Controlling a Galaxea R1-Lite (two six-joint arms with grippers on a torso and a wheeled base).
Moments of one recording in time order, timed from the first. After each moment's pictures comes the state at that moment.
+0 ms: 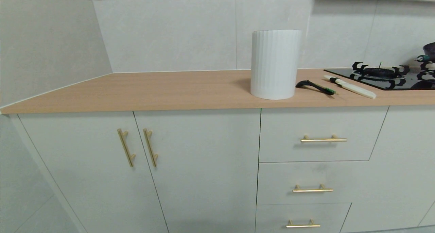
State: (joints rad) left arm 0.00 0.00 0.00 0.00 -0.02 0.01; right arm 0.00 0.00 -0.02 -0.03 -0.03 0.00
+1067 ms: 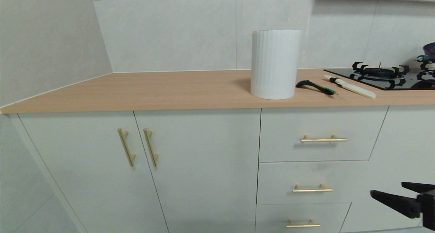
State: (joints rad) left arm 0.00 0.00 0.00 0.00 -0.02 0.01; right arm 0.11 1.12 -0.41 -0.14 0.20 0.03
